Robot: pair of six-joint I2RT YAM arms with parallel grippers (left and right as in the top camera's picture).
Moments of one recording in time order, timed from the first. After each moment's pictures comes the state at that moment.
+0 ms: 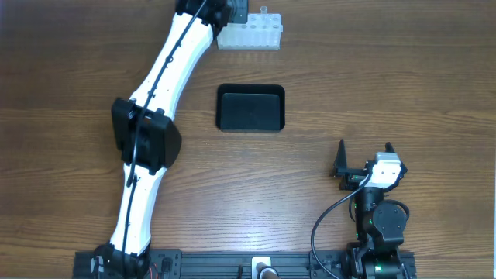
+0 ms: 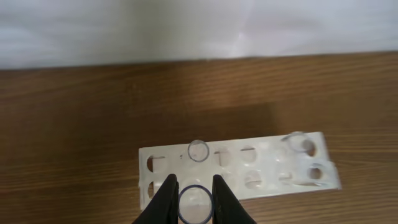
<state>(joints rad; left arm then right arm) -0.40 2.43 2.48 -0.86 -0.15 -0.26 0.04 0.01 0.01 -0.06 0.11 0.01</state>
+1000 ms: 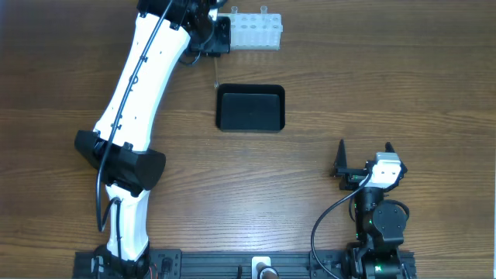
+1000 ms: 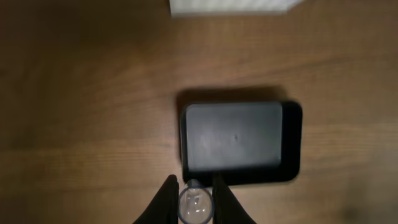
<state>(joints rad) -0.41 2.19 2.52 -1.57 -0.01 -0.37 0.04 0.01 0.01 -0.06 0.11 0.01</state>
